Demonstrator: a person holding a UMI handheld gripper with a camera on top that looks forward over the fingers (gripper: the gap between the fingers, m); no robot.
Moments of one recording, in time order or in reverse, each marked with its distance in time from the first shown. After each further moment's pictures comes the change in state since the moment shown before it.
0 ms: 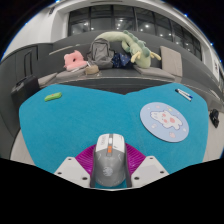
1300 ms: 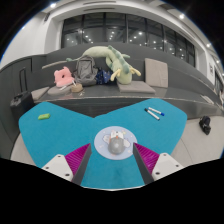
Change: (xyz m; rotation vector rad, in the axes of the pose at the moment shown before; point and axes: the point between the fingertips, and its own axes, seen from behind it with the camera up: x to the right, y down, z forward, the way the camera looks) arm 0.163 -0.100 -0.133 0.081 0.069 0.002
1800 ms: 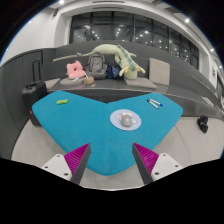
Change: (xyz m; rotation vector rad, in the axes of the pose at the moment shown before) arm -0.060 0.078 -0.169 -0.054 -0.025 -0.055
